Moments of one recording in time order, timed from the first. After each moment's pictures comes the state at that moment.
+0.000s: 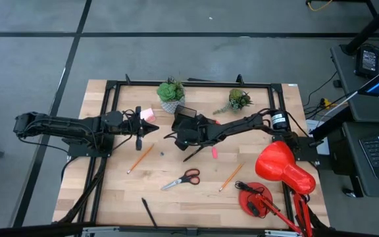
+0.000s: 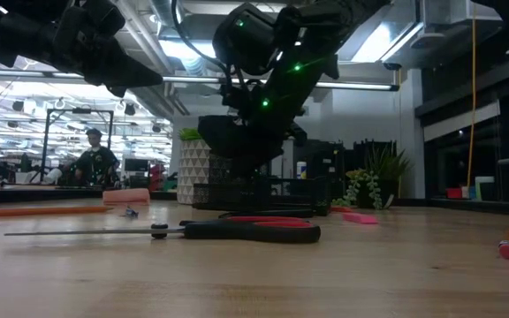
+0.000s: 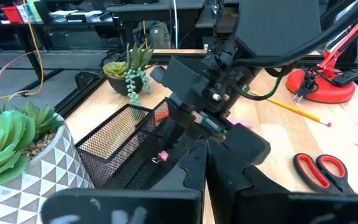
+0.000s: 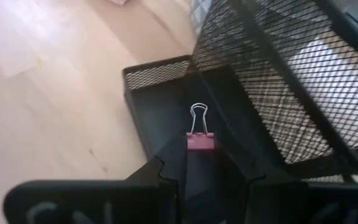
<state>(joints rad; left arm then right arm) 0.09 0.68 0.27 0.18 -0.08 -0.01 0.04 2.11 1.43 -0.31 0.62 0.49</state>
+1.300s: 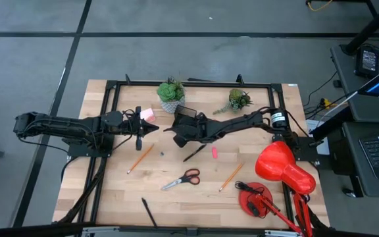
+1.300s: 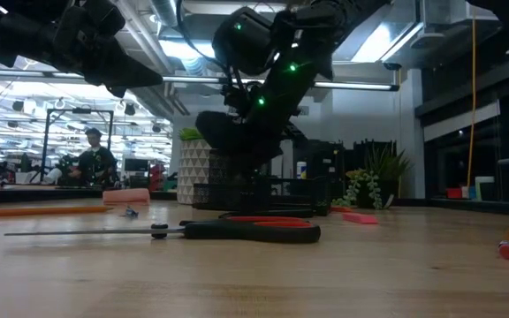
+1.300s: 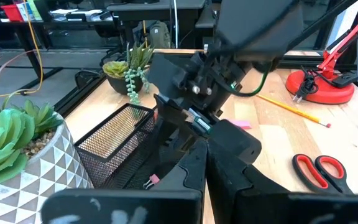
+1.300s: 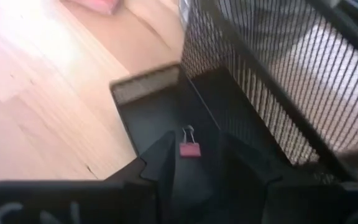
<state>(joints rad) 0.09 0.68 0.27 0.18 -0.08 -0.01 0.00 2.11 1.46 -0.31 0.59 0.57</state>
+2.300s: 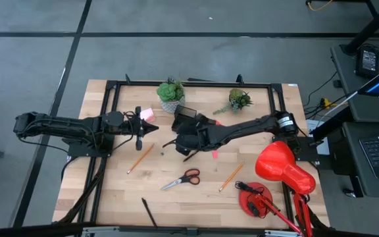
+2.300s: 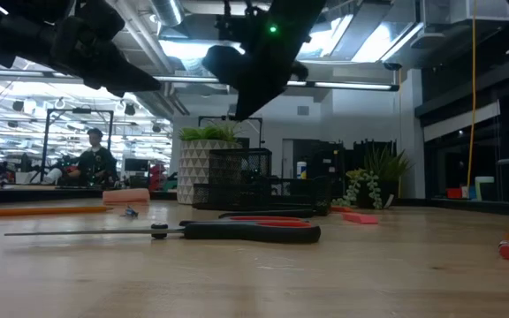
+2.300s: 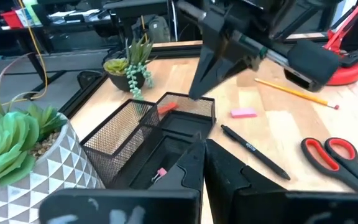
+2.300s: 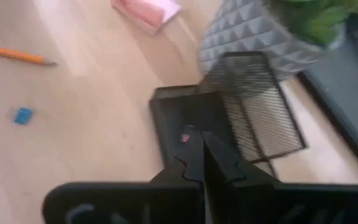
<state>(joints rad) 0.09 0.68 0.27 0.15 -0.09 0.07 0.14 2.04 1.66 -0.70 0.71 0.41</state>
